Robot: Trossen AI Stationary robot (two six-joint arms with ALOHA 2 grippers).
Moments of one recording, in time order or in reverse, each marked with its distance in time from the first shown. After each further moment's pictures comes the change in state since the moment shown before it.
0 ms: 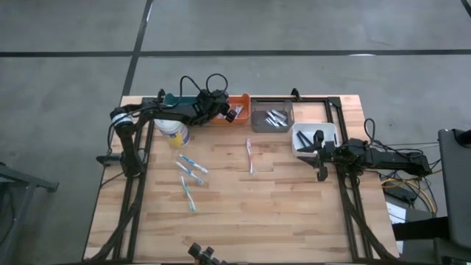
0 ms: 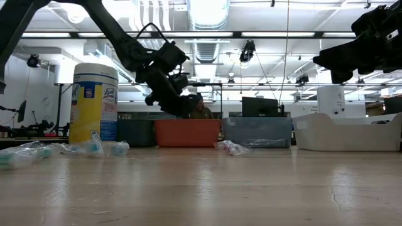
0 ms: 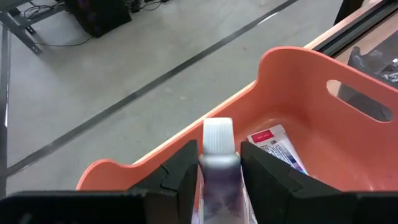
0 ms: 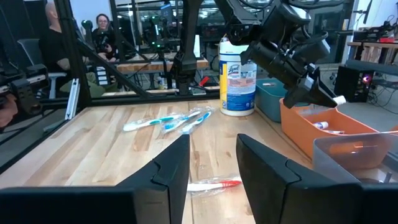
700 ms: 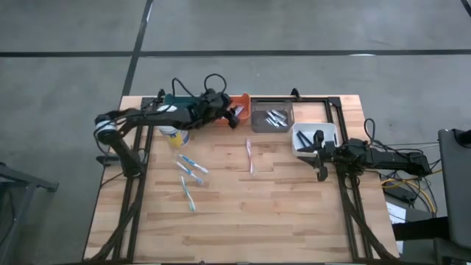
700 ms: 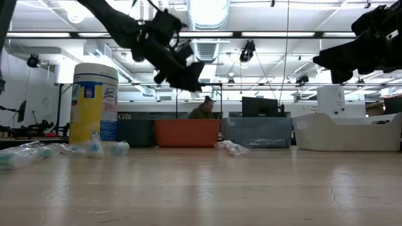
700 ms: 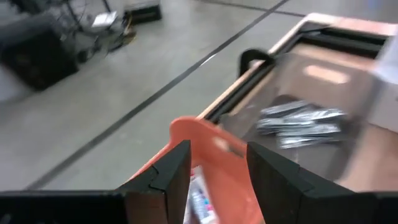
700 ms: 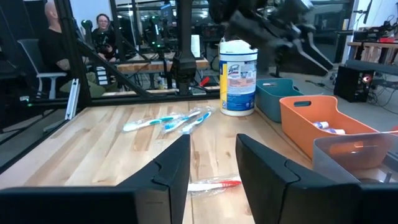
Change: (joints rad) left arm -0.115 -0.177 0.000 -0.010 0.117 0.079; right arm 0.000 0.000 0.000 0.000 0.000 0.000
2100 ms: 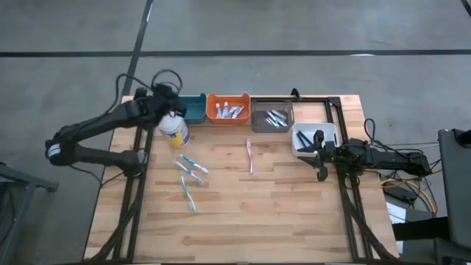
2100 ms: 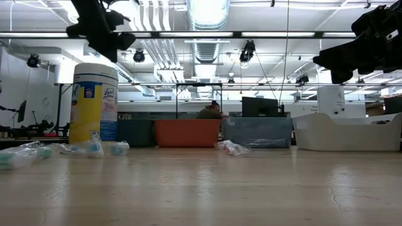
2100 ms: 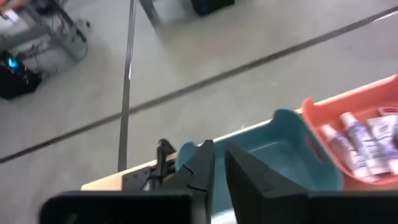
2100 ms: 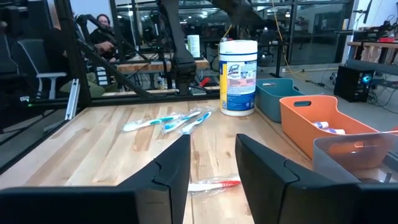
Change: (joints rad) left arm 0.029 -0.597 -0.007 -1.034 -0.521 -0.416; right arm 0.000 0.000 0.000 0.000 0.000 0.001
